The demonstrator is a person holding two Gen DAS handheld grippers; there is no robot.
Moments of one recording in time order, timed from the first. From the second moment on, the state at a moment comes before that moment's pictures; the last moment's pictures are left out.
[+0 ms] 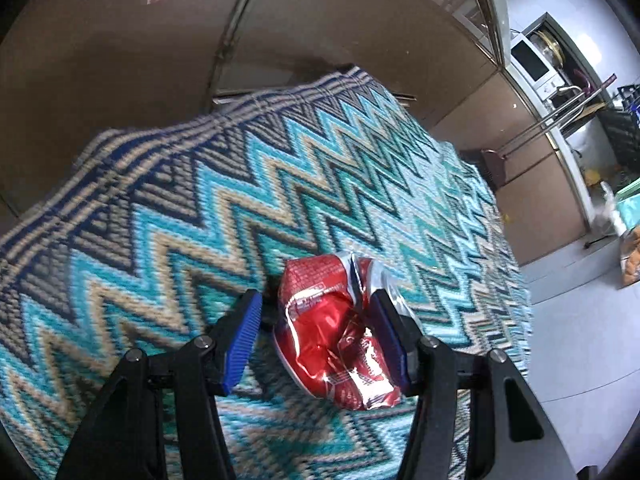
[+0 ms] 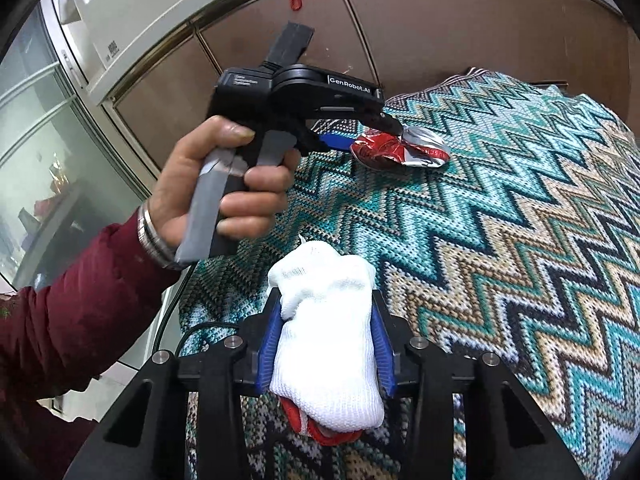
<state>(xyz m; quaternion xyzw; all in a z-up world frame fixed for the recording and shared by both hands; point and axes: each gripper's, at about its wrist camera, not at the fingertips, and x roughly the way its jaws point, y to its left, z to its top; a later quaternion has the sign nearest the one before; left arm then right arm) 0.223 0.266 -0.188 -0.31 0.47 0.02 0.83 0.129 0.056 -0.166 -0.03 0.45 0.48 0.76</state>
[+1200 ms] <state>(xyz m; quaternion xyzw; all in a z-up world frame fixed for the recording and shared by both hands) 0.209 0.189 -0.178 -0.20 0.45 -0.20 0.85 0.126 -0.036 -0.146 0.03 0.43 0.40 0.81</state>
